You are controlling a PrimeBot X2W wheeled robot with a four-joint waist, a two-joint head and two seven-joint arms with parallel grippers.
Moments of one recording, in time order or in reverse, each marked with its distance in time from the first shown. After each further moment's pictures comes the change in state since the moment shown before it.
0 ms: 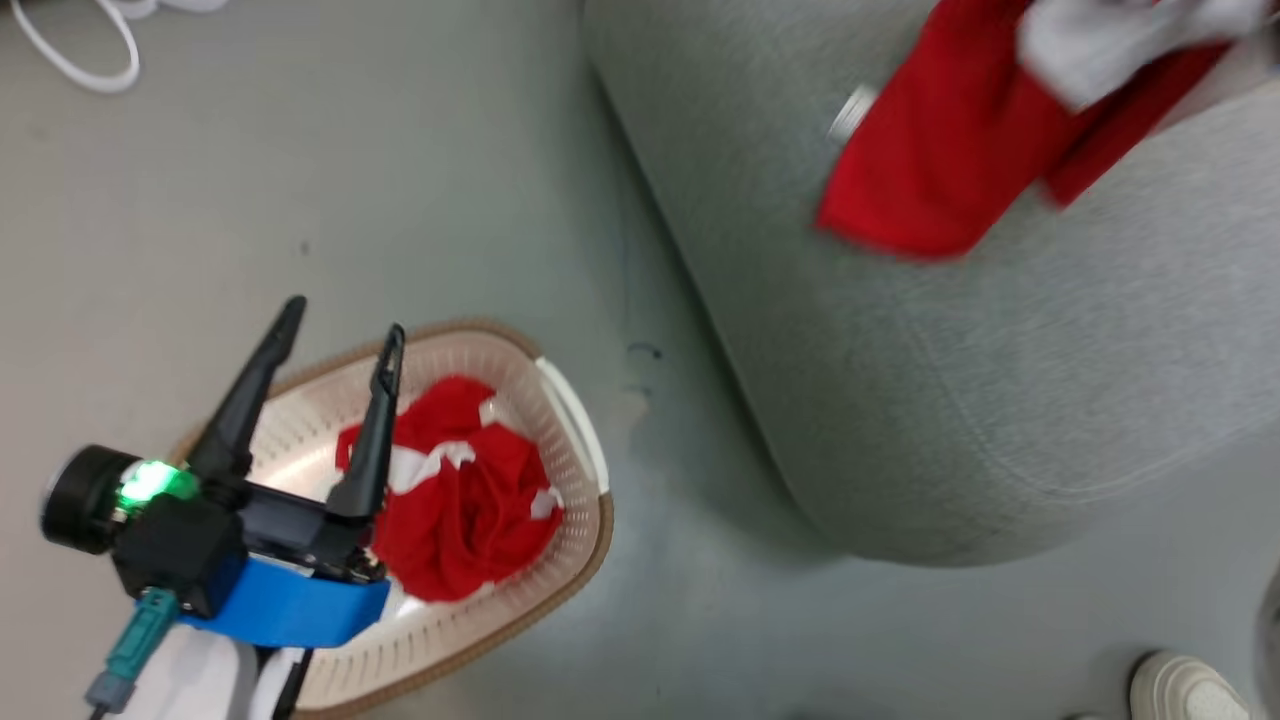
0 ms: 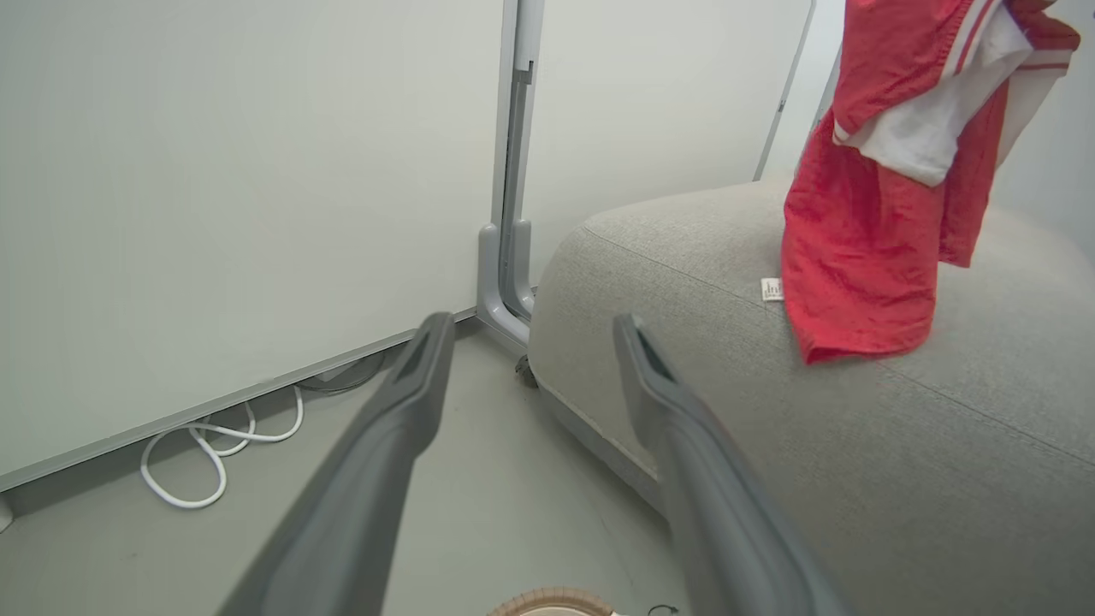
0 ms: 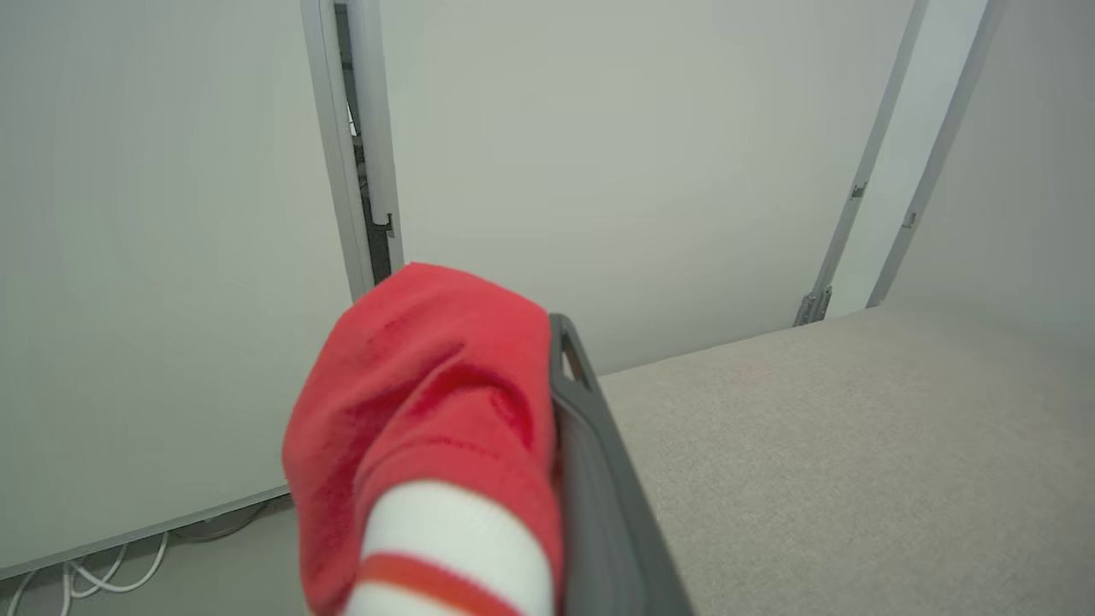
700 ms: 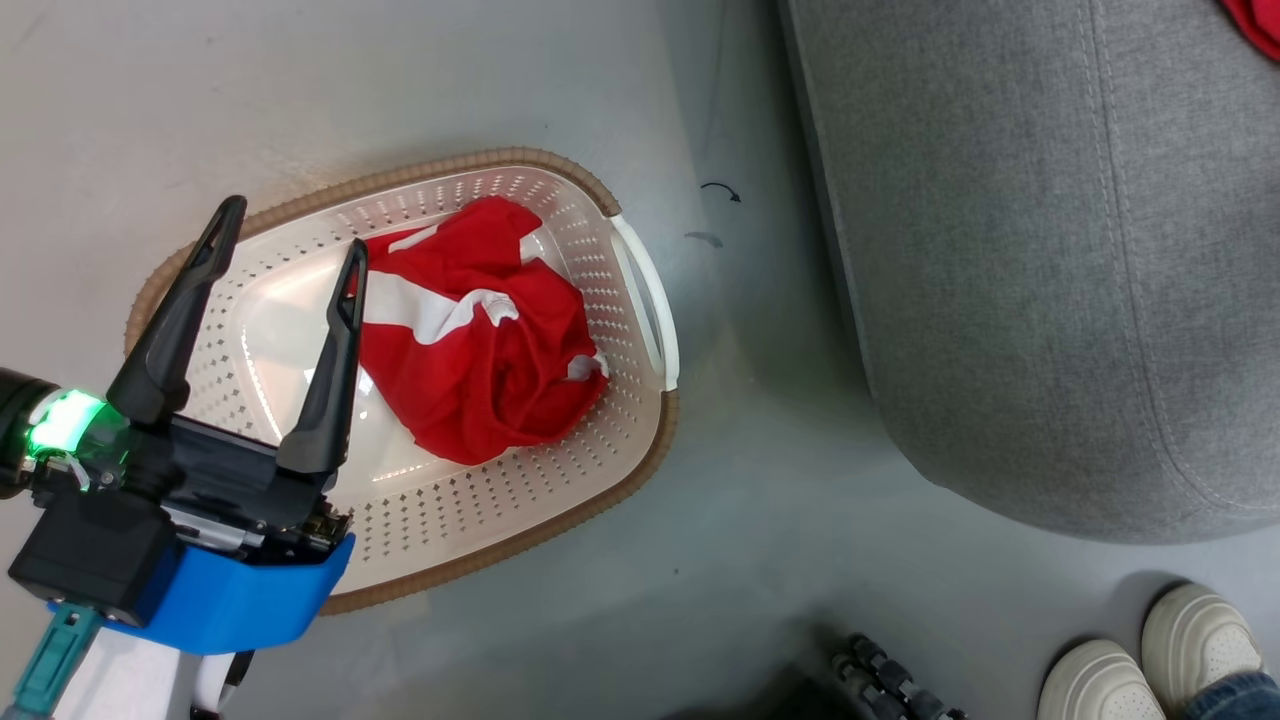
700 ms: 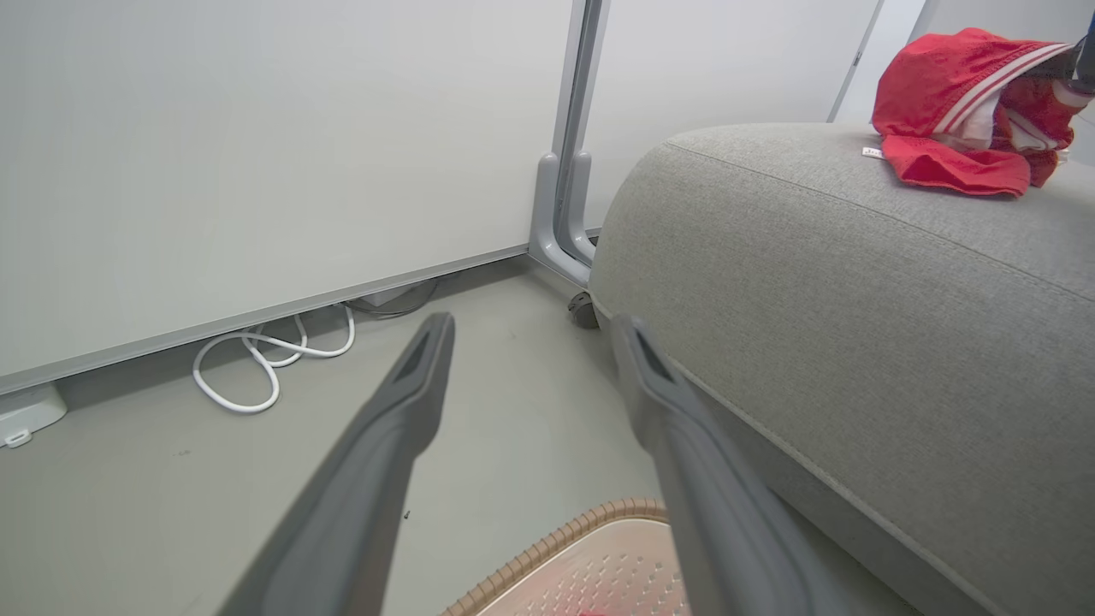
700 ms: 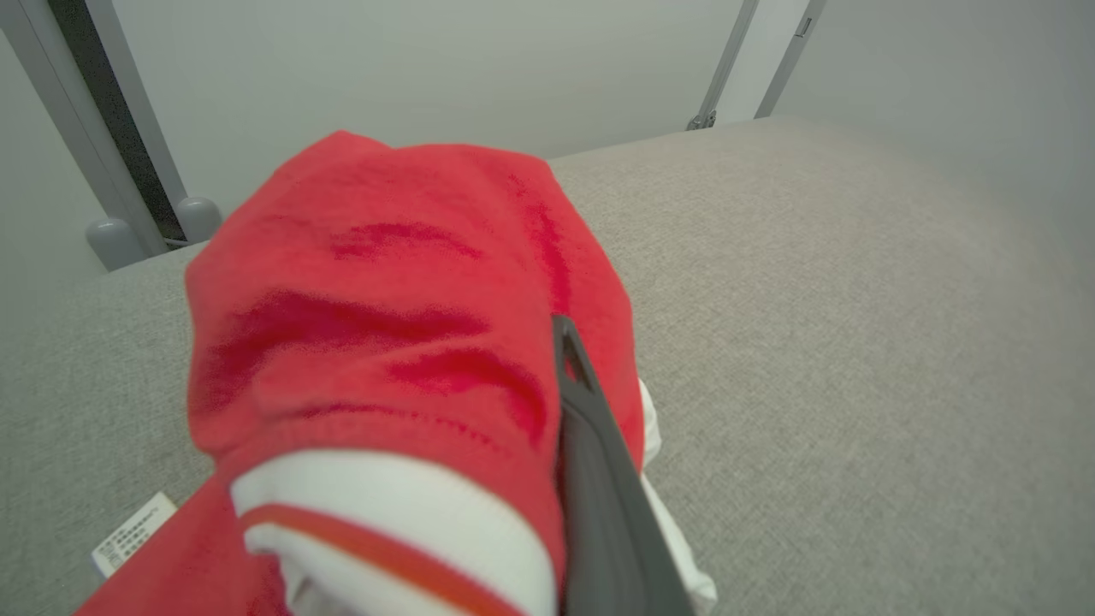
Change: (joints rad) left arm -0.064 0.077 0.024 -0.202 0.031 0.009 0.007; right arm -0.137 -0.118 -0.404 0.214 -0.191 0.000 -0.010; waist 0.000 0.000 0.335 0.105
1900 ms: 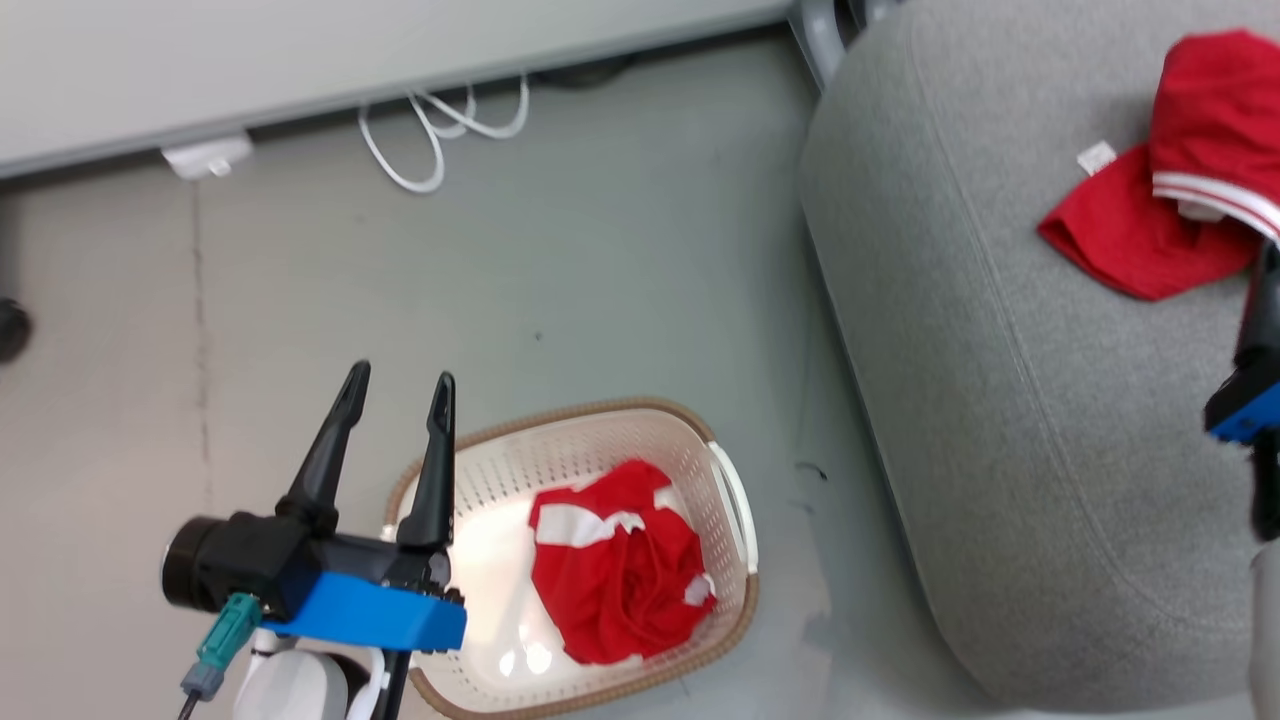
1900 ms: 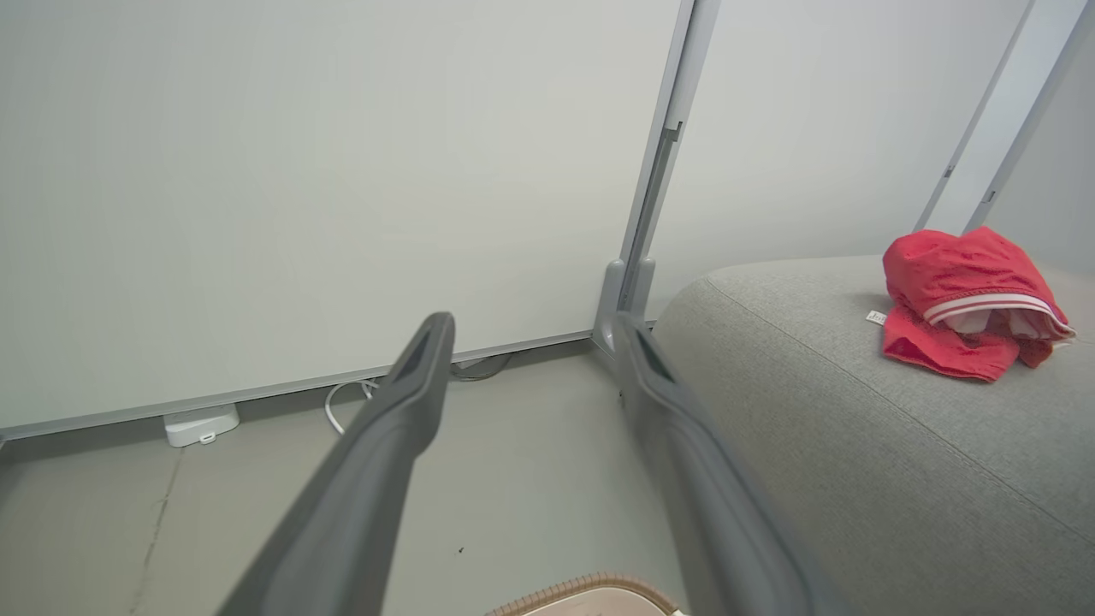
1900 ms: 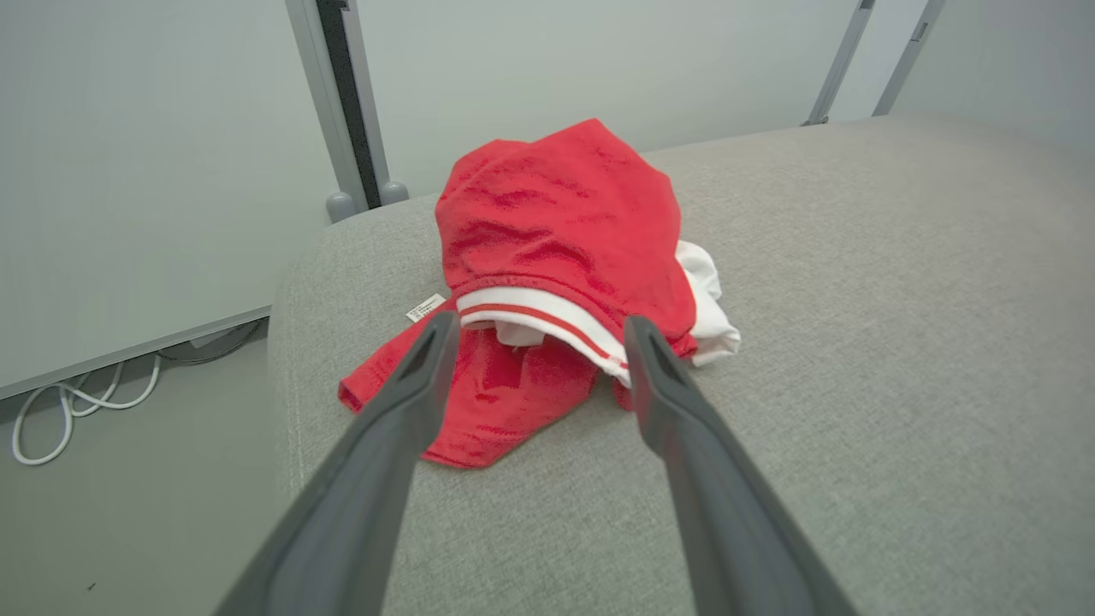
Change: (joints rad) left arm 0.087 -0.249 0.002 0.331 -0.077 -0.004 -0.006; right arm 0.486 0.102 0.156 0.013 -0.050 0.000 -0.150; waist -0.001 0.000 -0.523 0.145
